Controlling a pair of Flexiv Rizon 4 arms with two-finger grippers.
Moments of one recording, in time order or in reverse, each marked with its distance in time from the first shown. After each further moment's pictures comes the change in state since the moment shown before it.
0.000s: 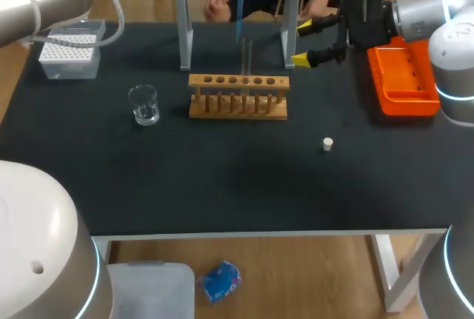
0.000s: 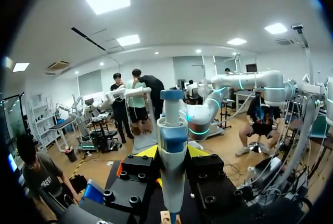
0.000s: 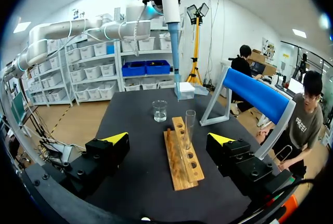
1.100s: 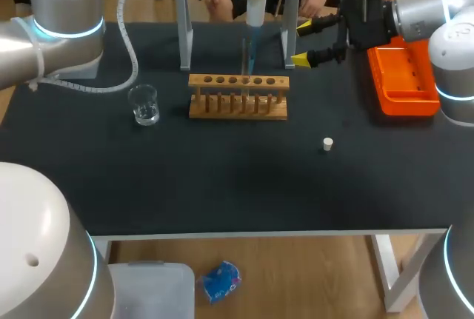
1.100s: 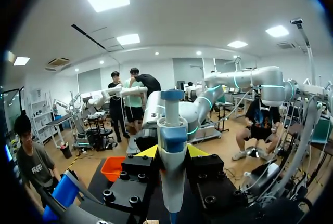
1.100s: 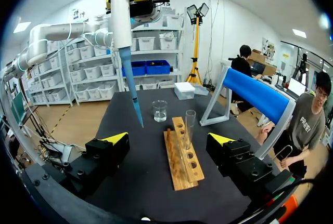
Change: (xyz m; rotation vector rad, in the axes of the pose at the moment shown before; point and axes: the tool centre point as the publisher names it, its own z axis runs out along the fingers) left arm 0.064 0.022 0.039 0.017 -0.005 -0.039; right arm 0.000 0.000 0.000 0.000 0.000 0.000
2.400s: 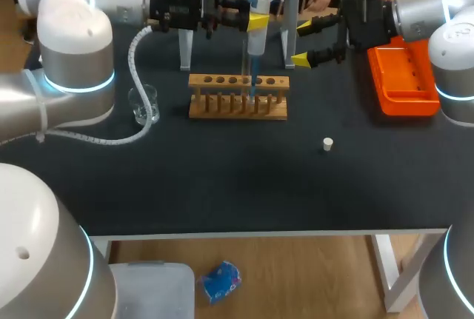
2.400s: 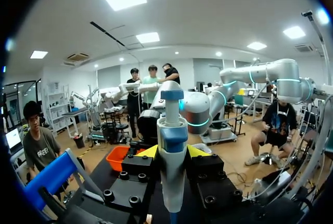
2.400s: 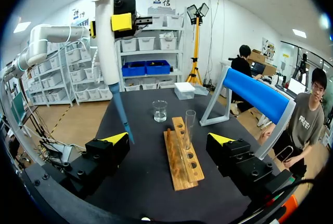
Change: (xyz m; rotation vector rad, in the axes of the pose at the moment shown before) left arm 0.022 0.044 0.014 0.007 -0.177 -0.059; right arm 0.000 0.000 0.000 0.000 0.000 0.000
